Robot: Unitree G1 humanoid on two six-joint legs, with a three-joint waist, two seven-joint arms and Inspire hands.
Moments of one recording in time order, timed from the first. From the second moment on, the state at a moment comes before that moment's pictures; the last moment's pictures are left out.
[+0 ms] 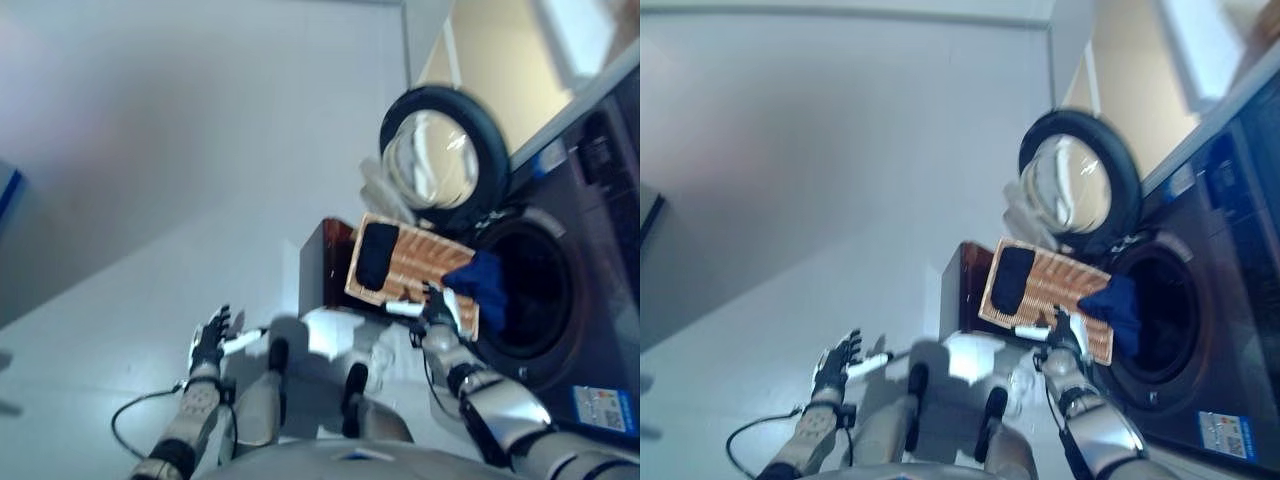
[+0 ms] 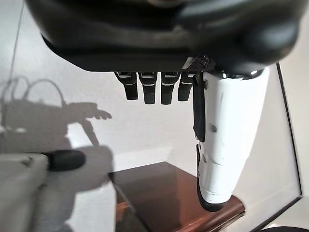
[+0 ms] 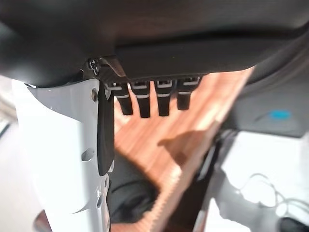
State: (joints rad) left arm -0.02 0.25 -0.27 0.70 -0.29 -0.28 0.29; right arm -0.59 -0.26 0.31 1.32 0.18 -0.11 -0.42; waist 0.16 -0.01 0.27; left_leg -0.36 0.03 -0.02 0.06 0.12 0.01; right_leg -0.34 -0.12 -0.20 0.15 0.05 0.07
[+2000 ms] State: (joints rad) left arm -0.03 0.28 -0.26 0.25 -0.29 -0.36 0.36; right arm -0.99 -0.47 0.26 1.46 0.34 -0.11 -0.54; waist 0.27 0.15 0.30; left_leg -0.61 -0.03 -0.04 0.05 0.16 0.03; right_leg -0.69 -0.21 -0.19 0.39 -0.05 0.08
